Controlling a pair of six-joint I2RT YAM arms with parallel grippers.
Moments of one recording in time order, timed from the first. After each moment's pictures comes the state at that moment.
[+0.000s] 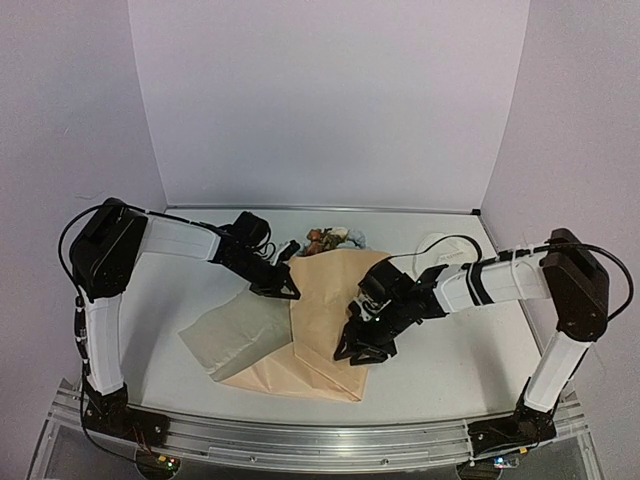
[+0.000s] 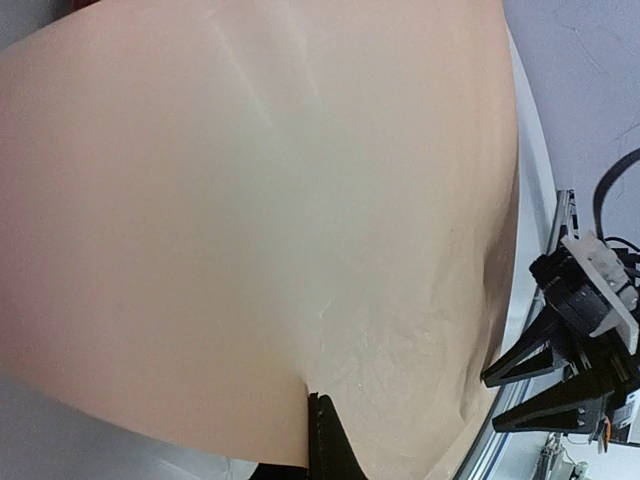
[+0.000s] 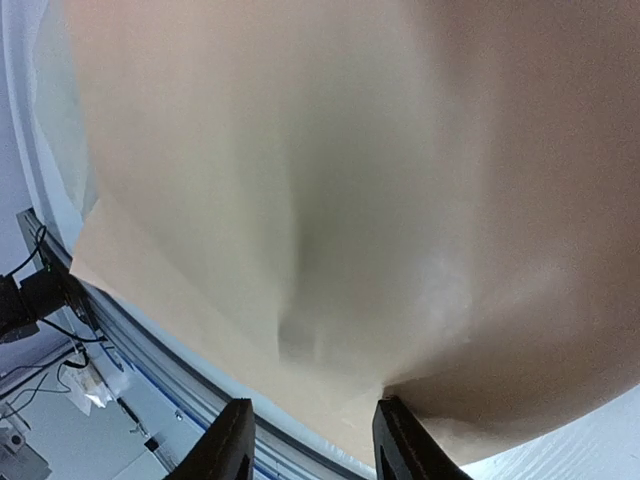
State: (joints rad) left arm -0.61 2.04 1.33 -0.29 0.66 -0.28; right arm 0.90 1.77 1.03 -0.37 -0.44 0.92
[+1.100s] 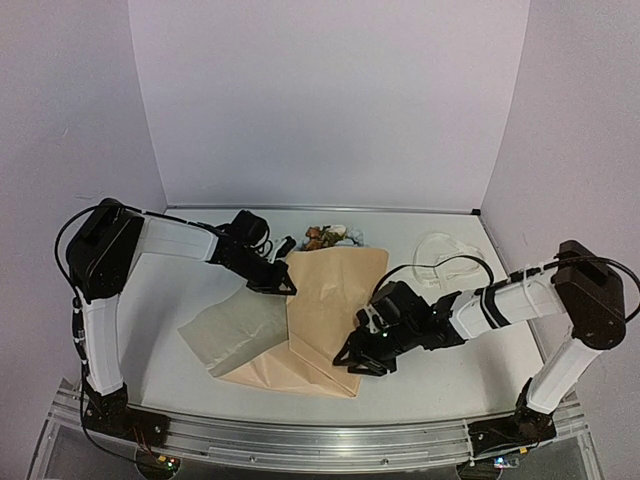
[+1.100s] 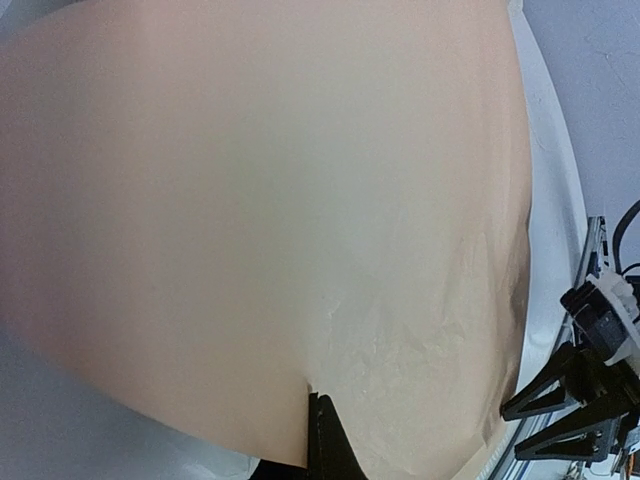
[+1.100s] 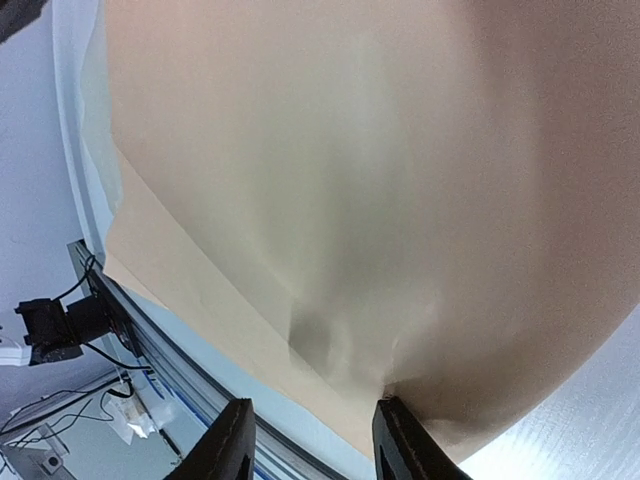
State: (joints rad) left arm -0.61 2.01 1.31 -0.25 0.55 -0.29; right arm 0.96 1.68 0.78 0.00 -0.37 1.12
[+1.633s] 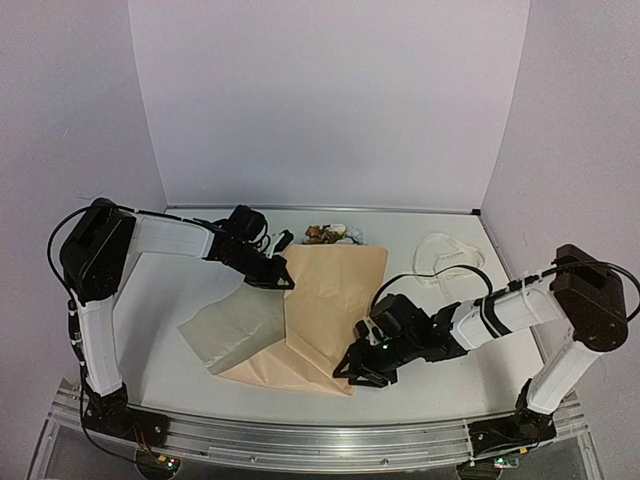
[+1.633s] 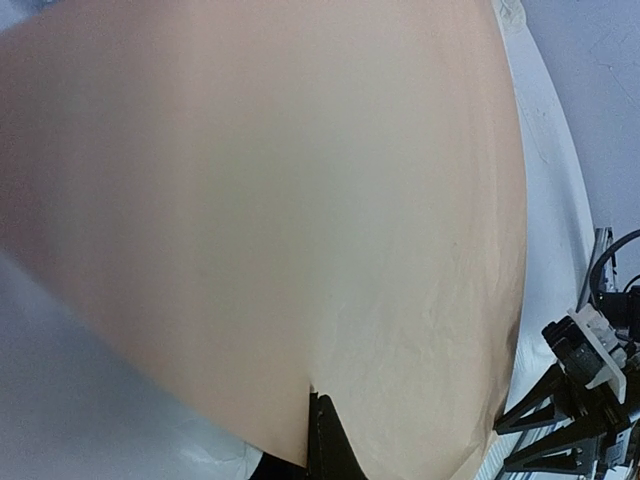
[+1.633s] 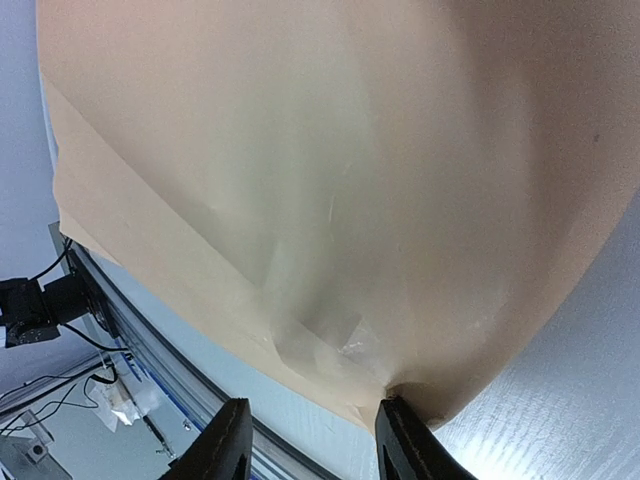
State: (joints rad) left arm -0.61 1.97 1.31 -0.27 0.50 -0.30; right arm 1.01 1.67 0.72 0.05 -0.36 1.15
